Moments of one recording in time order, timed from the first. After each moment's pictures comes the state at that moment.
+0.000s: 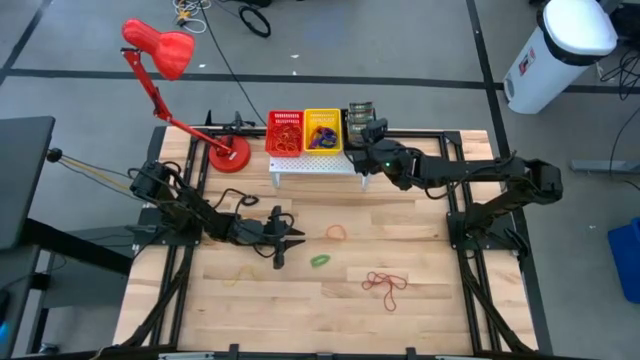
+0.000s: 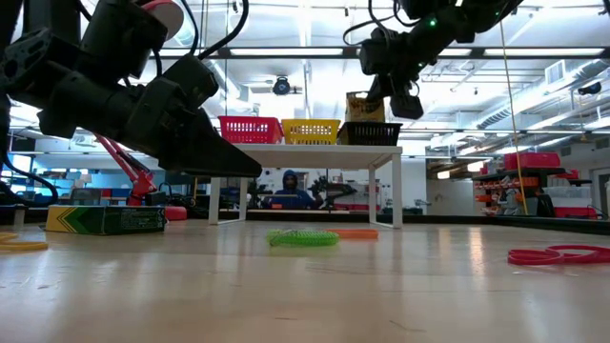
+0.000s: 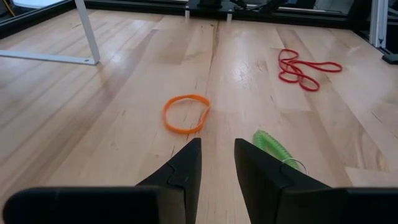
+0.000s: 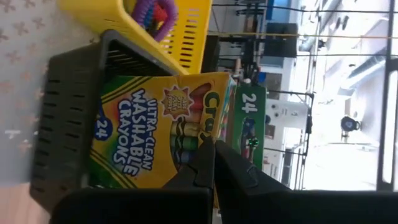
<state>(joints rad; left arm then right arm) -0.27 1.73 0.36 1.05 -0.38 -0.15 -0.22 1.41 0.95 0.05 0.83 -1.28</state>
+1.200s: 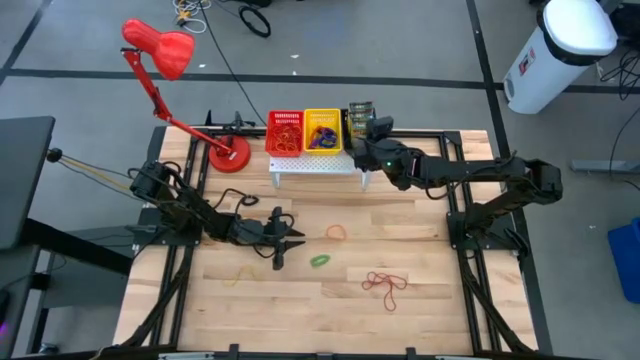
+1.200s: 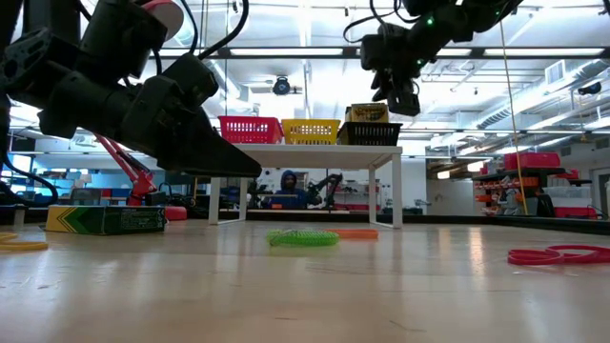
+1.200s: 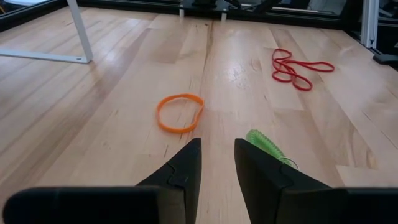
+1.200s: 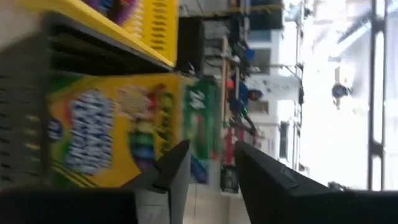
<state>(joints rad) -0.28 1.73 0.36 1.05 -0.36 -0.16 -0.22 1.41 0.95 0.09 0.91 -1.21</state>
